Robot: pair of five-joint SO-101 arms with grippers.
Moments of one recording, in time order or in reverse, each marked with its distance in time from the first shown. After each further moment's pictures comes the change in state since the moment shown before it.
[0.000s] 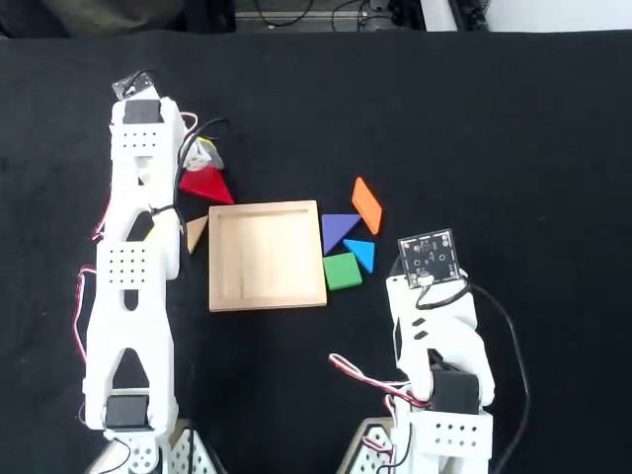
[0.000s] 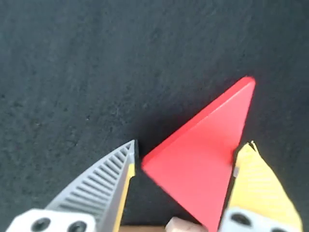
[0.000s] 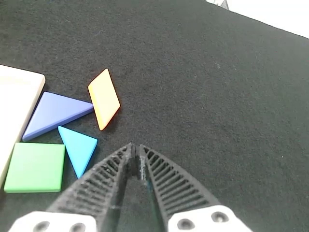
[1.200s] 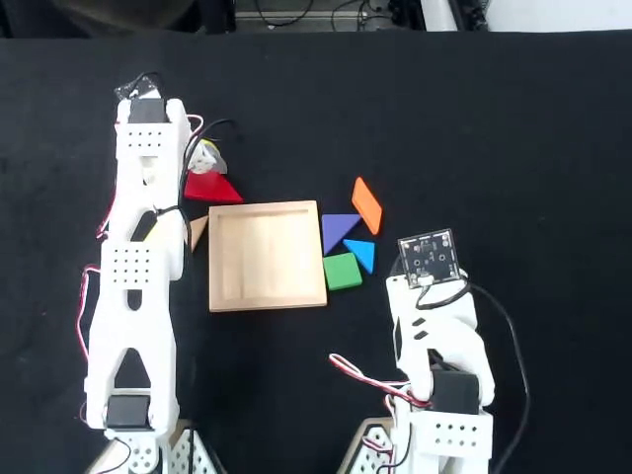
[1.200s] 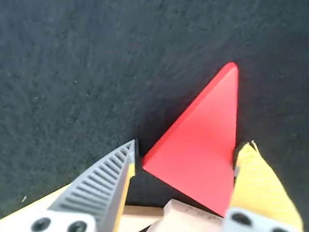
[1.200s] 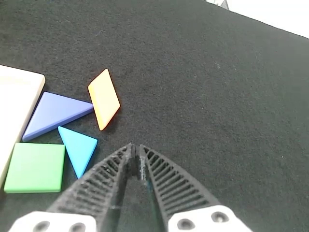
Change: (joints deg) left arm 1.3 0.4 -2.0 5.5 3.4; right arm 0.0 0.0 0.0 0.0 0.0
